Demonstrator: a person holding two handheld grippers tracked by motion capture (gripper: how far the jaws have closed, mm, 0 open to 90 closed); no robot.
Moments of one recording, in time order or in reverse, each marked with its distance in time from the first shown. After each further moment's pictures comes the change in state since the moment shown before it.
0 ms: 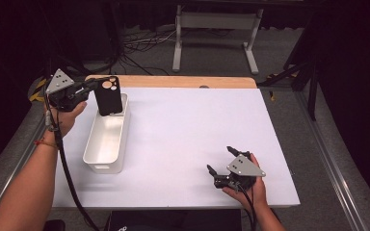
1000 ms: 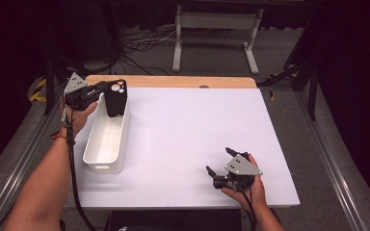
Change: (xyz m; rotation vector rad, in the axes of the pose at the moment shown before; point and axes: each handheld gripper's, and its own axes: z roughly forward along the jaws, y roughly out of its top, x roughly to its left) left arm 0.012 -0.033 0.048 0.003 -0.020 -0.038; right arm 0.002 -0.003 0.005 0.040 0.015 -0.004
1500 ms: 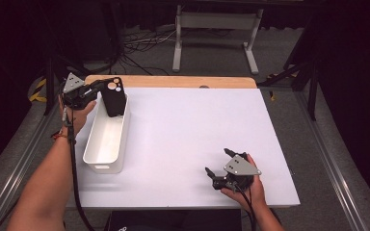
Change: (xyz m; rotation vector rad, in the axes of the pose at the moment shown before) left arm 0.010 -0.010 0.006 0.006 0.080 -0.058; right arm 0.001 -0.001 0.002 0.010 0.021 -0.012
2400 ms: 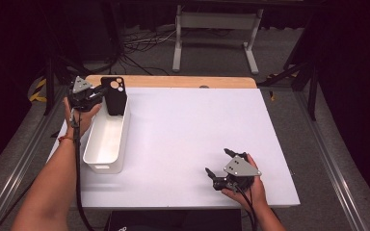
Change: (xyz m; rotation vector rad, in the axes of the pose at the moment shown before) left arm -0.007 -0.011 0.014 0.099 0.038 -0.031; right arm 0.000 0.000 -0.002 -0.003 0.004 -0.026
